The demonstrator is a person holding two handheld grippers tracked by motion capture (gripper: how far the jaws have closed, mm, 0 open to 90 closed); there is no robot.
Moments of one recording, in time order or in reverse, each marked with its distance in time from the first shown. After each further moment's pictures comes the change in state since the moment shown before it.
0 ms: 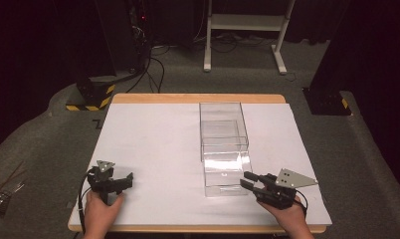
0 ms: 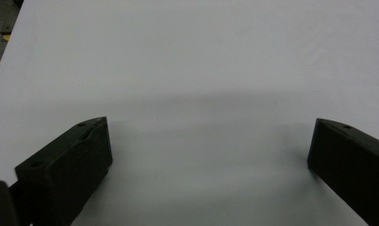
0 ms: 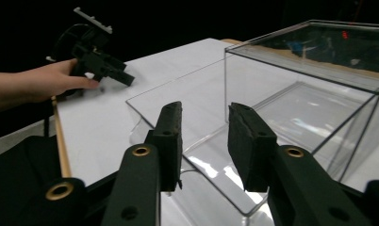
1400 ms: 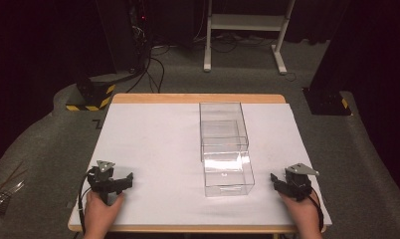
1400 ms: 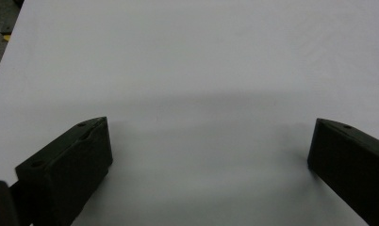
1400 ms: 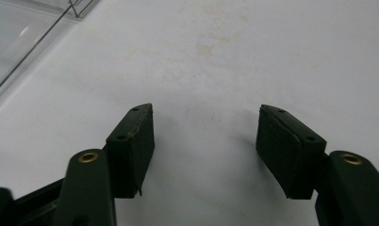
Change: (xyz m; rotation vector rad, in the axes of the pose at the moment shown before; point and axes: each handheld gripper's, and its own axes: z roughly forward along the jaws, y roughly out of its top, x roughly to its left) left arm 0.000 0.000 0.000 0.000 0.001 0.000; right arm -0.072 -0.057 -0.015 0.433 -0.659 0.200
